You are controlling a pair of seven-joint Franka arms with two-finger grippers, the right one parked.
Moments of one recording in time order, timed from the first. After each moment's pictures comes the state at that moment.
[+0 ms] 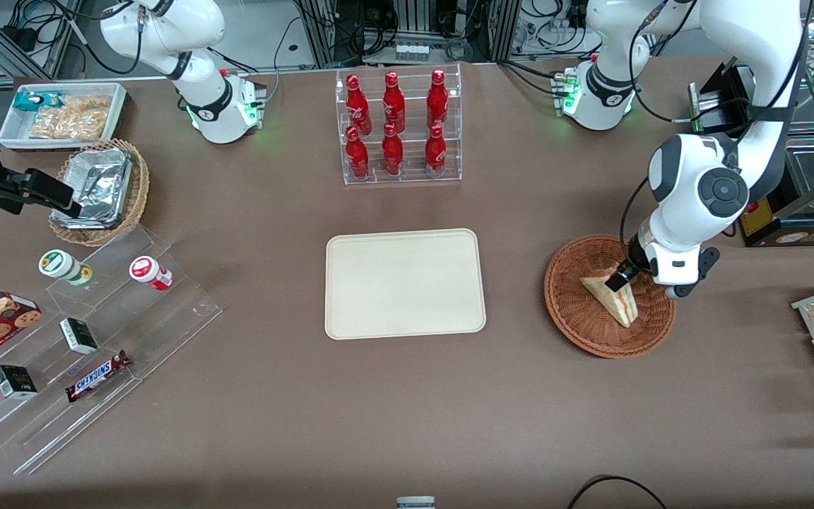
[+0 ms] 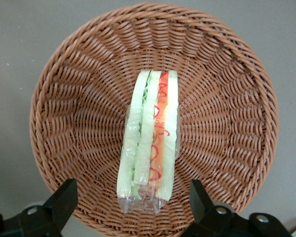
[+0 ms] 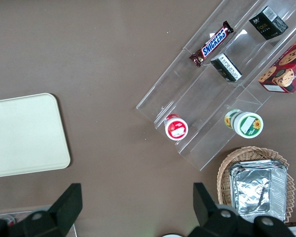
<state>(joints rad) -0.01 0.15 -0.13 -2.25 0.00 2.38 -0.92</state>
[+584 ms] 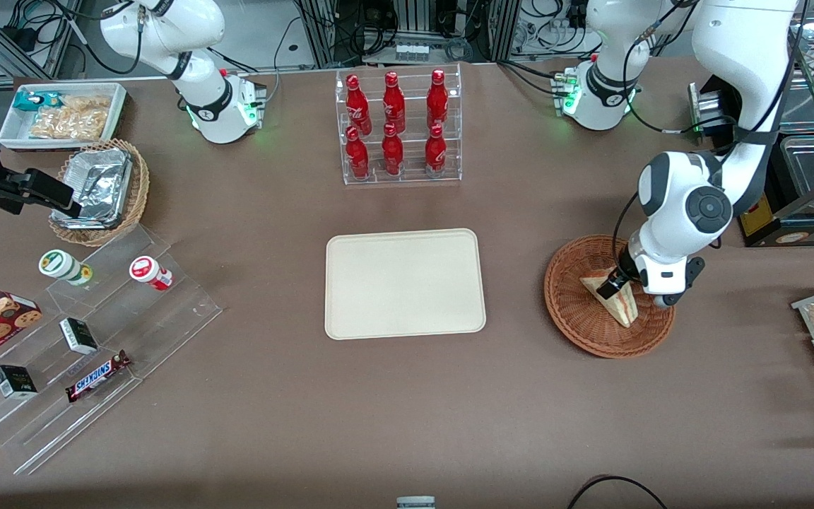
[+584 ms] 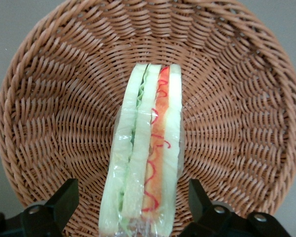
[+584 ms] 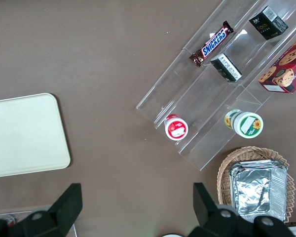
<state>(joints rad) -0.01 0.25 -0.13 -2.25 -0.01 2.47 -0.92</state>
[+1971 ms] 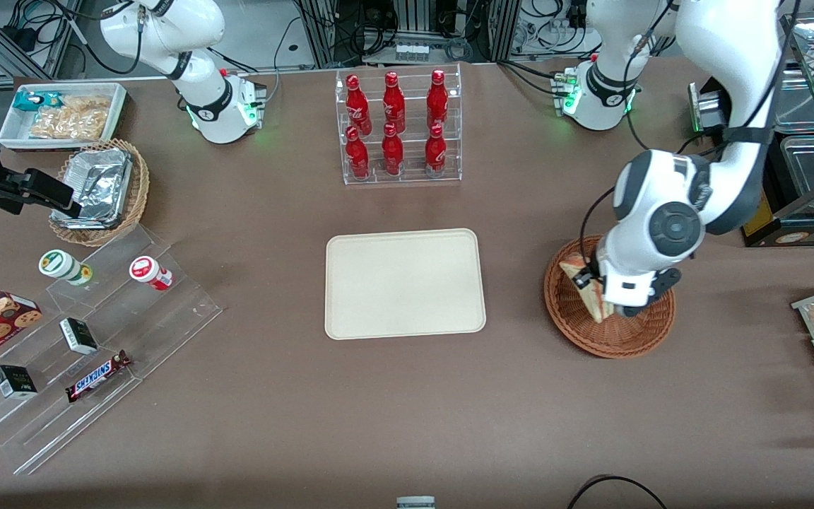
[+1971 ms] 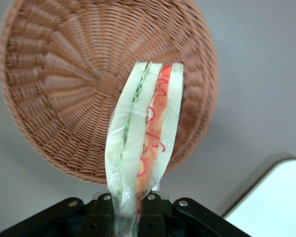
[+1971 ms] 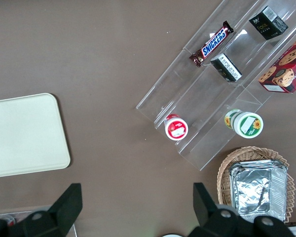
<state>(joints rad) -0.19 0.31 -0.14 -1.90 0.03 2.02 -0.91</state>
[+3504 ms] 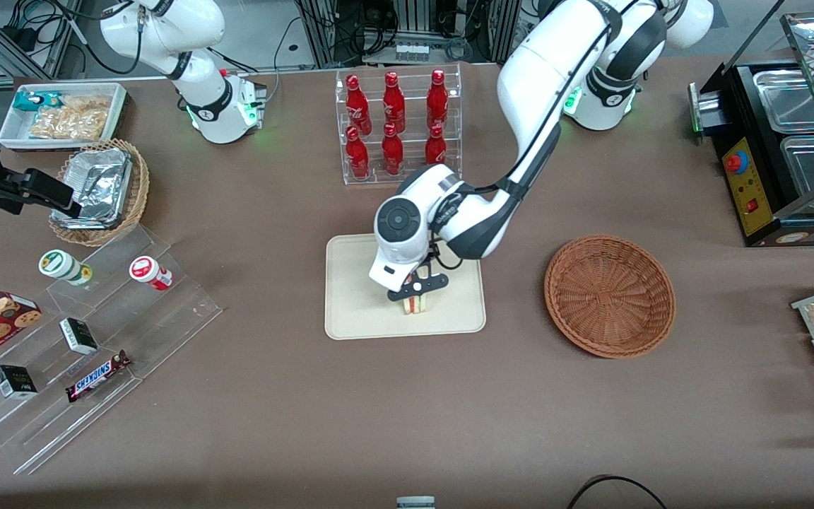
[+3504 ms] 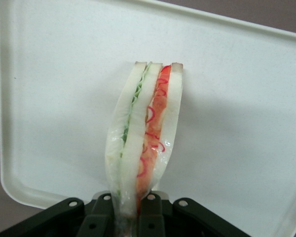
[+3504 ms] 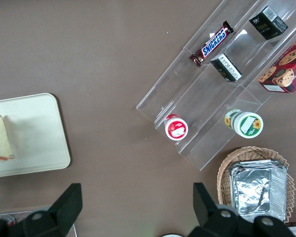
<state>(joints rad) -0.70 0.84 -0.15 -1.26 0.02 1.97 -1.09</state>
